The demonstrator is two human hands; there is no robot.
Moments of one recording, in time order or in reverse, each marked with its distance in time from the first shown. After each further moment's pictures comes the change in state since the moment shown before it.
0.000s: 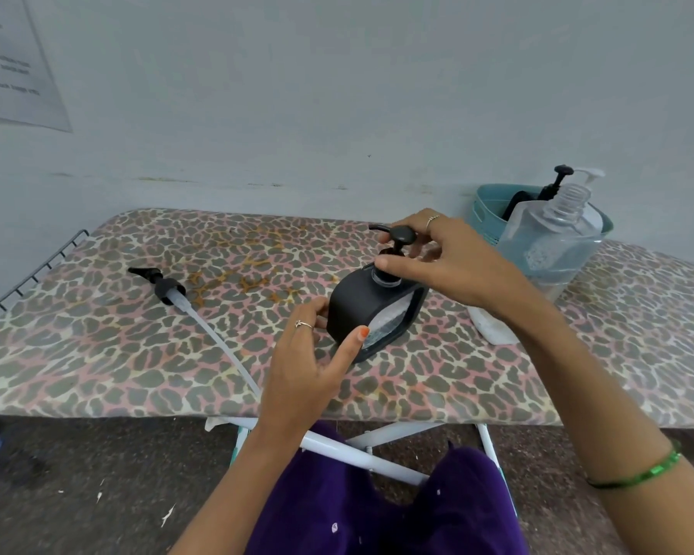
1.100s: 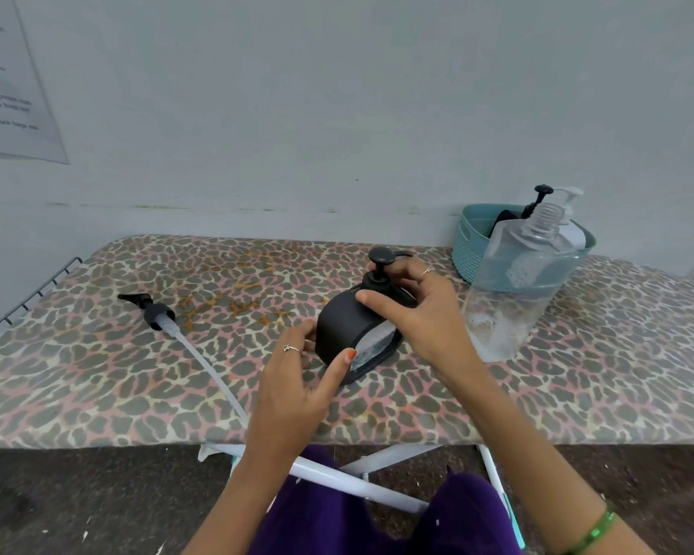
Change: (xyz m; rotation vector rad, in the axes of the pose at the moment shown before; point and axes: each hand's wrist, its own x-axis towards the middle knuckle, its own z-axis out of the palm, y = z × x) left_hand -0.001 -0.007 0.004 0.009 0.020 0.042; right_hand -0.018 0.018 0.051 0.510 0.317 0.028
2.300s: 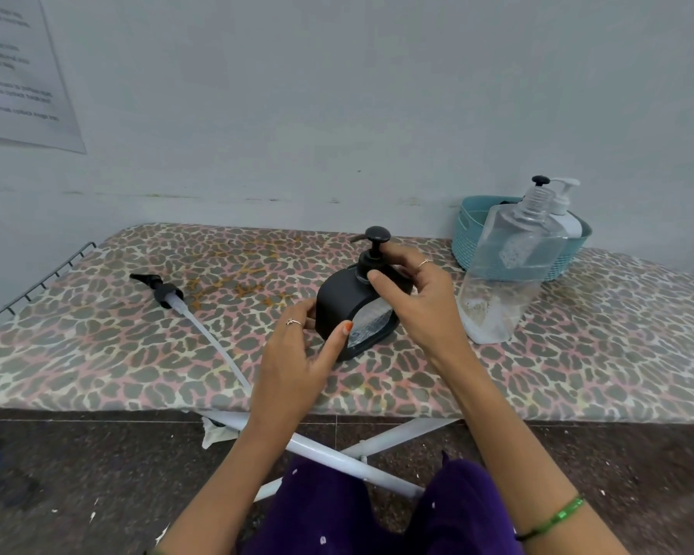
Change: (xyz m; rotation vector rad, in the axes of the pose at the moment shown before) left_hand -0.006 0.013 -0.001 0.099 0.046 0.020; right_hand -0.014 0.004 0.002 0.057 0.025 -0.106
